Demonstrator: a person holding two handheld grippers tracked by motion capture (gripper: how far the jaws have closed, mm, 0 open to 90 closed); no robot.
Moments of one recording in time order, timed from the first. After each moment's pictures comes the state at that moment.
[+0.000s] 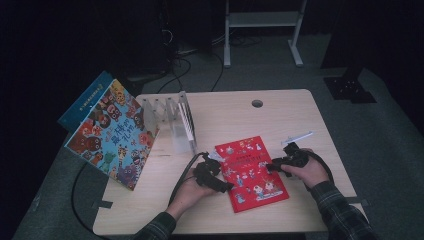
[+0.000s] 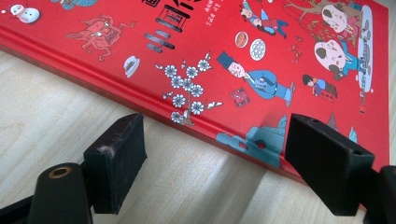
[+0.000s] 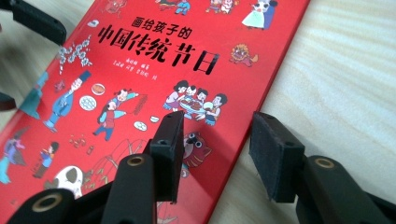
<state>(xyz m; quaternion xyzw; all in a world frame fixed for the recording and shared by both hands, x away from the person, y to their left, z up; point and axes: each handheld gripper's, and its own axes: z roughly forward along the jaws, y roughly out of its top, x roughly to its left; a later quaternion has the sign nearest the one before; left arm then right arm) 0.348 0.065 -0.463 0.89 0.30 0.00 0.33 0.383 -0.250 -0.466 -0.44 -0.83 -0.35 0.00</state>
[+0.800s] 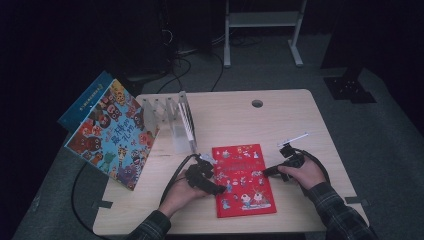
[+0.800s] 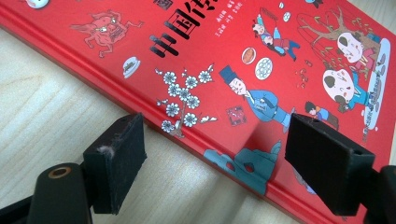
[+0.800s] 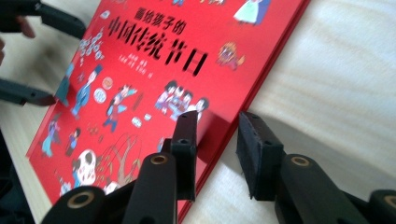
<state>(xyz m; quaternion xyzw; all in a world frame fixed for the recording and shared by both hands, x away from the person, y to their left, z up) 0.343 0.087 -0.460 0.90 0.31 -0.02 0.32 0.377 -0.236 -0.465 -0.49 -0.80 -0.33 0.11</state>
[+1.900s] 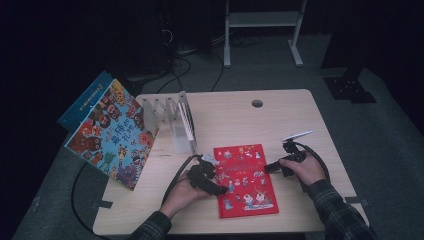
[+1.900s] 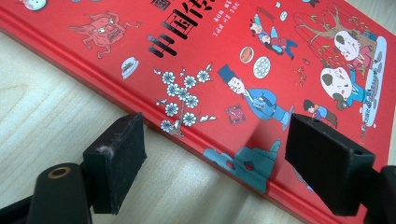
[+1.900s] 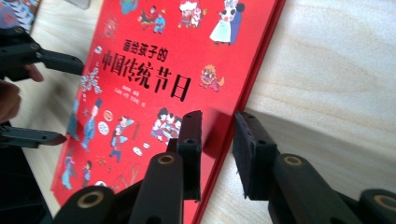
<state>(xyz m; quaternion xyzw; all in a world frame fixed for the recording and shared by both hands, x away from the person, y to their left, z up) 0.341 0.081 -0.461 0.90 0.30 -0.02 0.33 0.390 -0.246 -0.467 -0.55 -0.76 -0.33 0.15</state>
